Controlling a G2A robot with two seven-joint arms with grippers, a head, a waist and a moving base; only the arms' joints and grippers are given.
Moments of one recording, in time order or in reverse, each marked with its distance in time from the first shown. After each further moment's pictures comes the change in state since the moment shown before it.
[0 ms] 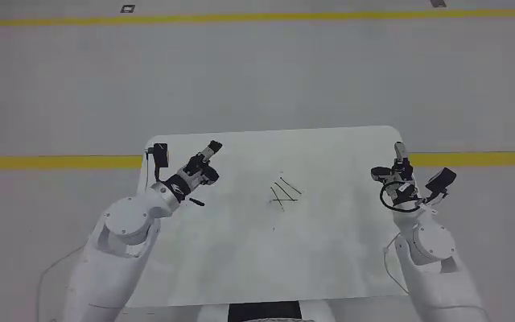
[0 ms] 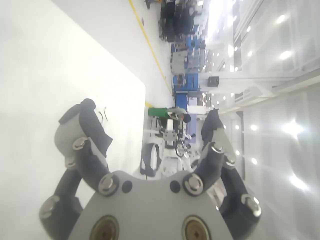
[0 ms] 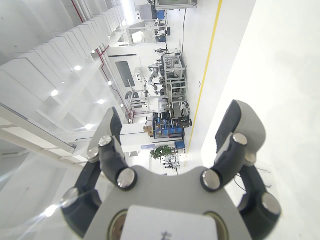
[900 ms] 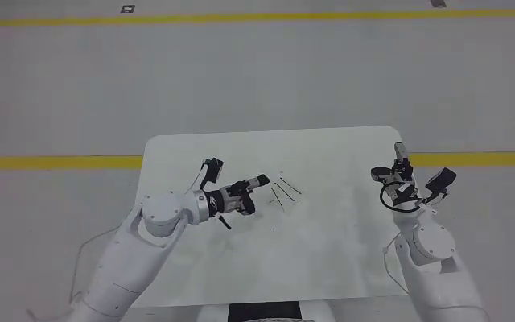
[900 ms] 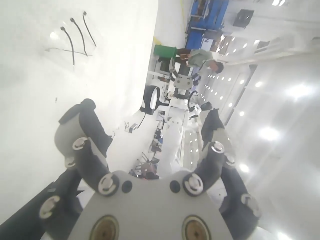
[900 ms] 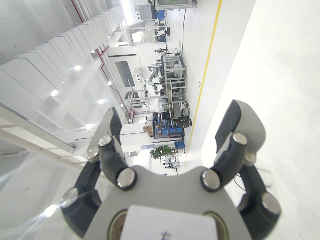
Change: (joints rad) left arm -0.166 0.006 0.261 0.148 0.006 0.042 -0.263; right arm 0.000 0.000 0.000 0.000 0.000 0.000 0.000
